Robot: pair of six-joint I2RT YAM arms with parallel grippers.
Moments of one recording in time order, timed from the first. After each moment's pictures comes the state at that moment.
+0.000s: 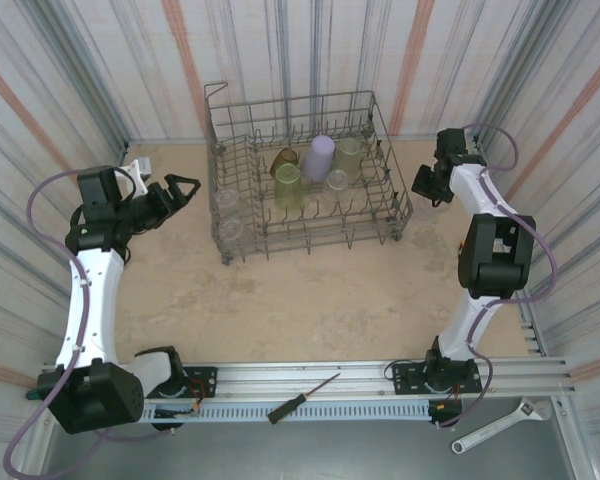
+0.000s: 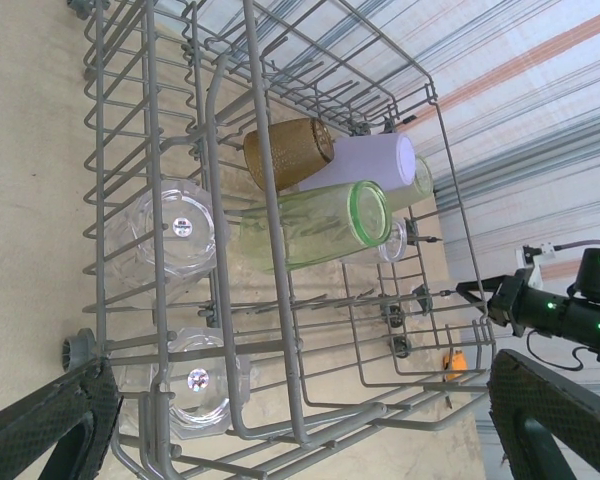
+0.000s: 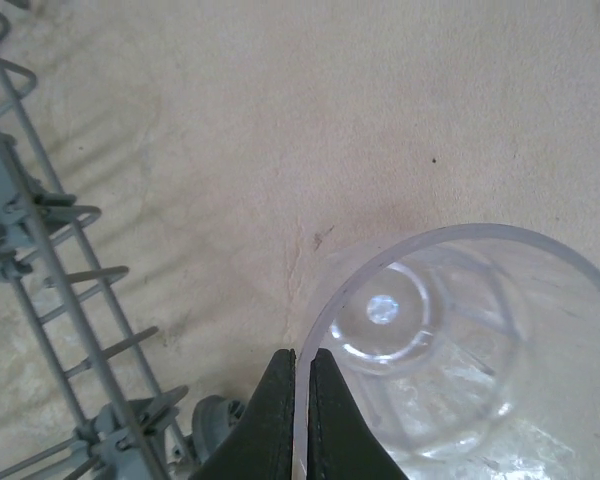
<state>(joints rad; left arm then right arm) 0.16 1.11 1.11 -0.61 0.69 -0.50 -0.05 1.87 1.52 -0.71 -0.04 0.36</state>
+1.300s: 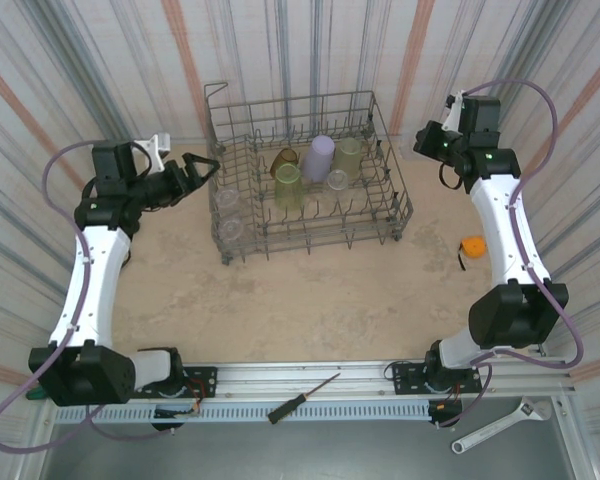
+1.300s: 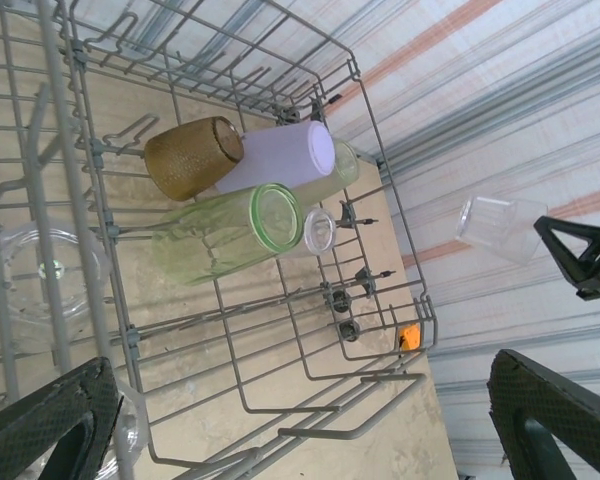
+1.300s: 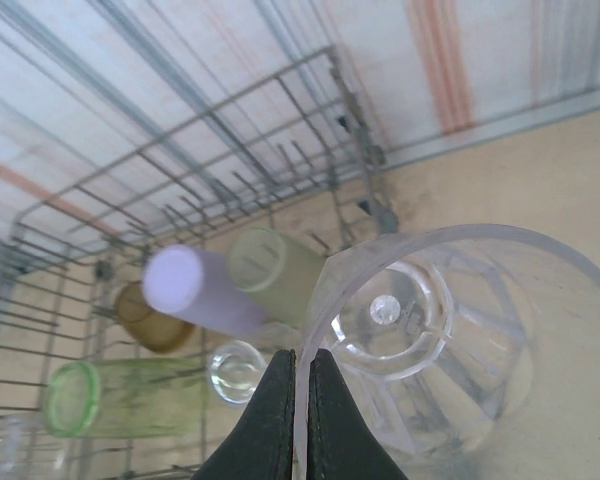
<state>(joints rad) 0.02 1.23 1.30 -0.60 0.70 -0.52 0.01 1.51 1.61 -0.61 -0.27 0.41</state>
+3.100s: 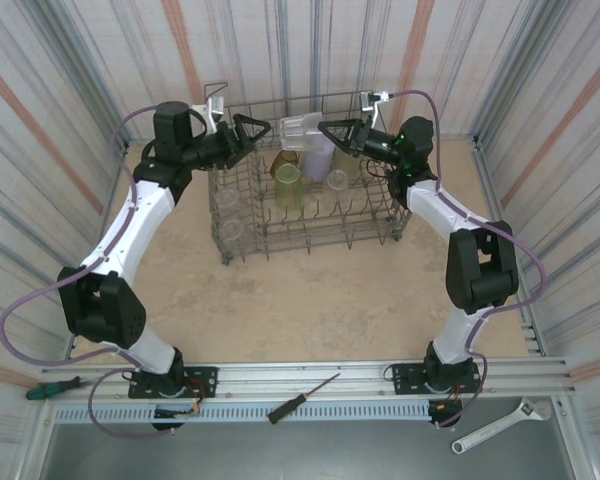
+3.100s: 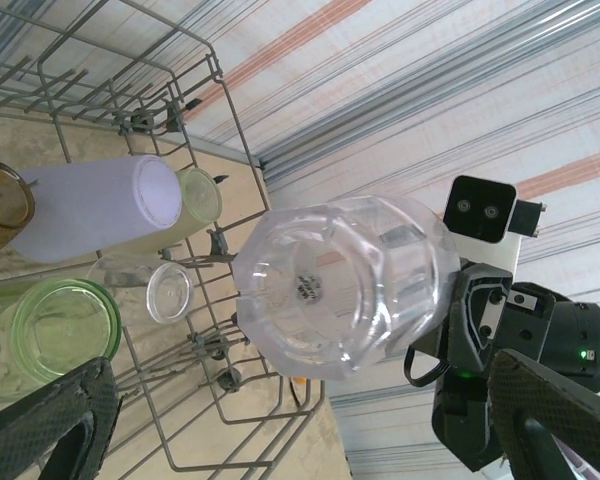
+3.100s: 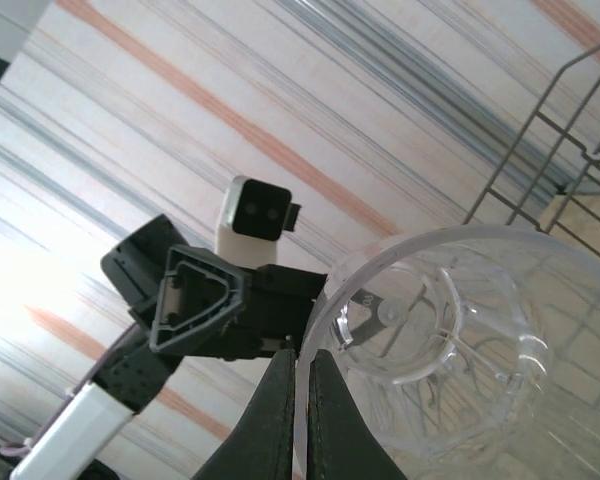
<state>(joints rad) -0.22 1.58 1.50 -0.22 0.72 -0.83 0.26 1.80 1.35 0.82 -0.97 1.26</state>
